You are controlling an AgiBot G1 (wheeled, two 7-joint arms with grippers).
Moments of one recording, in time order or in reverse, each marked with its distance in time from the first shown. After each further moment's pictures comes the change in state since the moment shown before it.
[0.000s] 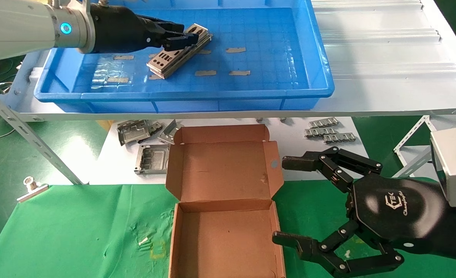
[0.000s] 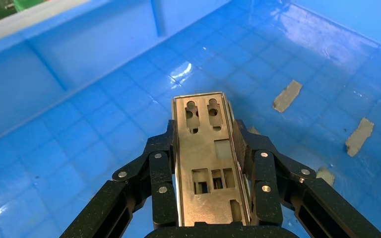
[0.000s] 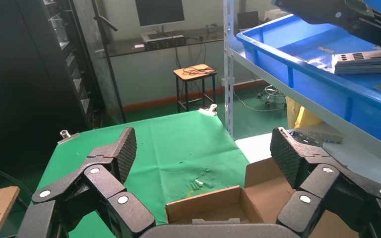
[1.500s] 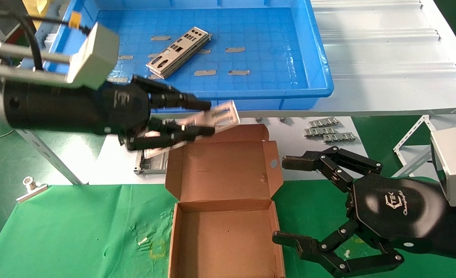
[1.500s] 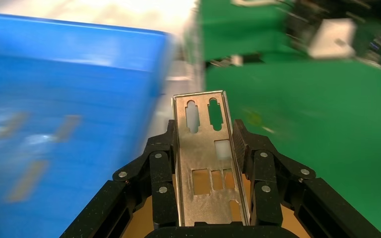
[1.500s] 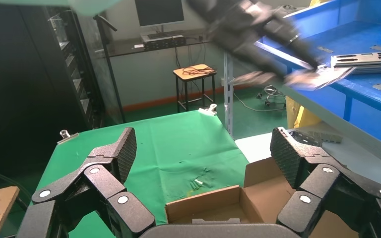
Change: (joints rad) left arm 0.306 -0.354 -0.025 -0.630 -0.277 0.584 0.112; right arm 0.000 0.000 0.000 0.000 0.000 0.000 0.000
